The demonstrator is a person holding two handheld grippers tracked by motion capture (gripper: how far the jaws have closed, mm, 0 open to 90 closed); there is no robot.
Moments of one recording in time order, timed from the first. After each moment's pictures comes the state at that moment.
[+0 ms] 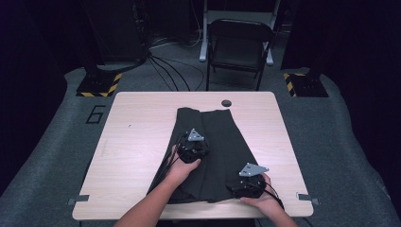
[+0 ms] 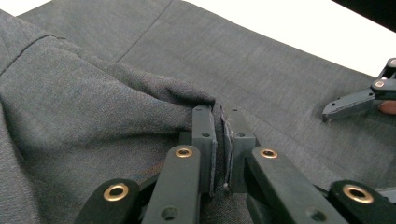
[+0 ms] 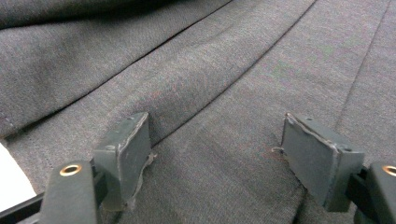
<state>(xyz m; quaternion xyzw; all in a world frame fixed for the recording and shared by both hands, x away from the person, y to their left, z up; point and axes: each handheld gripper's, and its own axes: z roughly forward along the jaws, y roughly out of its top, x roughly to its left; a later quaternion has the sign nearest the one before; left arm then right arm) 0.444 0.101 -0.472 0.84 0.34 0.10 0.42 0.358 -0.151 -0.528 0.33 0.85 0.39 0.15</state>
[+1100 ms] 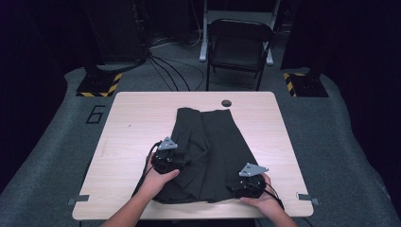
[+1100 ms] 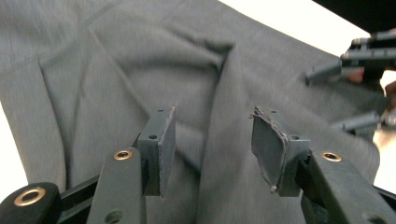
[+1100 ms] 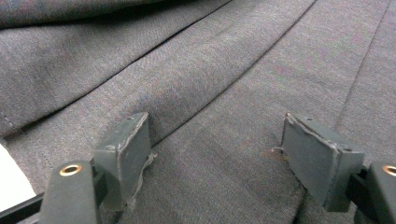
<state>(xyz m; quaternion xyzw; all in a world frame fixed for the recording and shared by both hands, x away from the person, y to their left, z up) 0.399 0.178 -0.466 0.81 0.37 0.08 0.44 0.358 -0.151 -0.528 0.33 0.85 0.39 0.15</state>
